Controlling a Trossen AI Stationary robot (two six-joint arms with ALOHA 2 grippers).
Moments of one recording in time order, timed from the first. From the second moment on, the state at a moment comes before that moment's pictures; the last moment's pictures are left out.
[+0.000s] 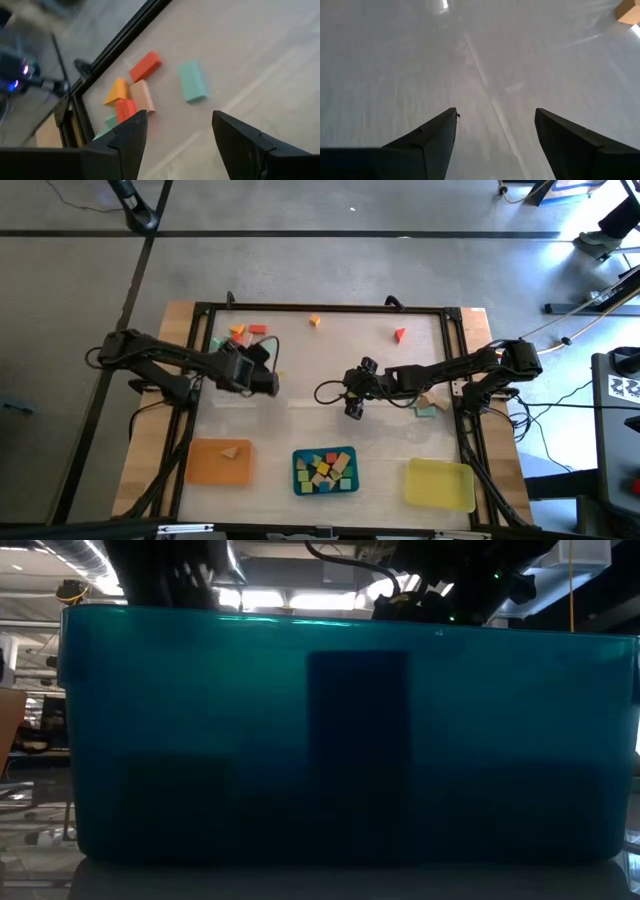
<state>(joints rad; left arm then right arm) -0.06 1.40 0.97 -1.08 -0.83 -0.83 0.07 1.59 0.91 -0.18 0.30 0.26</state>
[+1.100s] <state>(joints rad) 0.41 1.46 0.49 -0.04 -0.43 -0.51 0.06 1.59 0.91 -0.17 0.36 0.24</state>
